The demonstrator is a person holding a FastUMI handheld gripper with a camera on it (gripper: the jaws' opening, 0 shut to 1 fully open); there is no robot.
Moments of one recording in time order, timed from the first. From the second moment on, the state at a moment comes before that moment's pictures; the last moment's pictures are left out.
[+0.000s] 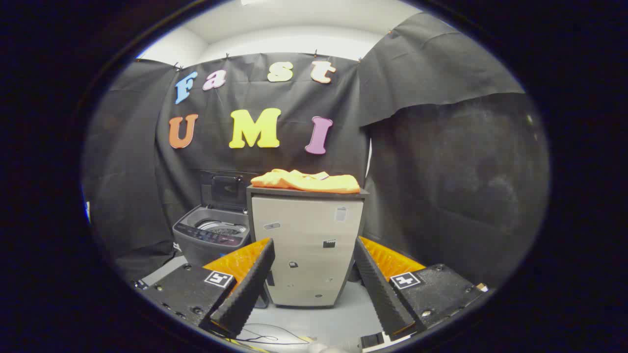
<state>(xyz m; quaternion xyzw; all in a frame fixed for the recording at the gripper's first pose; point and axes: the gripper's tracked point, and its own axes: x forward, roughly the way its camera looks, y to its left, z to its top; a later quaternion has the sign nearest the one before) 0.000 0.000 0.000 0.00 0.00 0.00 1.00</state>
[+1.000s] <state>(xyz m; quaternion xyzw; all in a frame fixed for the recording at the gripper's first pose) -0.002 0.022 0.010 -0.01 0.00 -0.01 1.00</state>
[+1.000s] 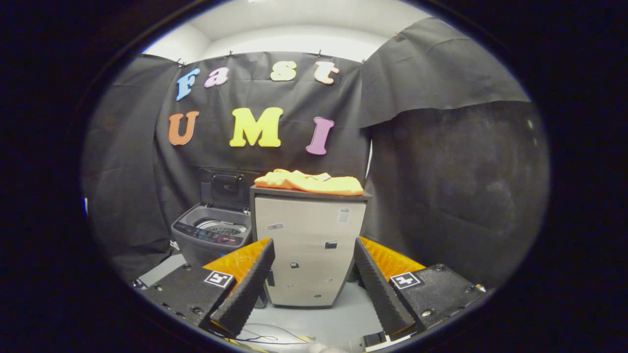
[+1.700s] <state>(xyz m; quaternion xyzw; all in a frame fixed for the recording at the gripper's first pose) 0.040 0.022 0.142 0.01 -0.03 -0.03 1.00</state>
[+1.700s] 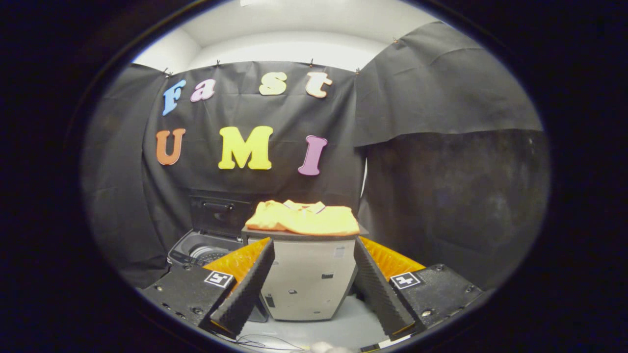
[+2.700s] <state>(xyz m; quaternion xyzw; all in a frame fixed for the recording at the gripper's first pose) 0.301 0.021 0.301 -0.01 -0.03 0.00 1.00</state>
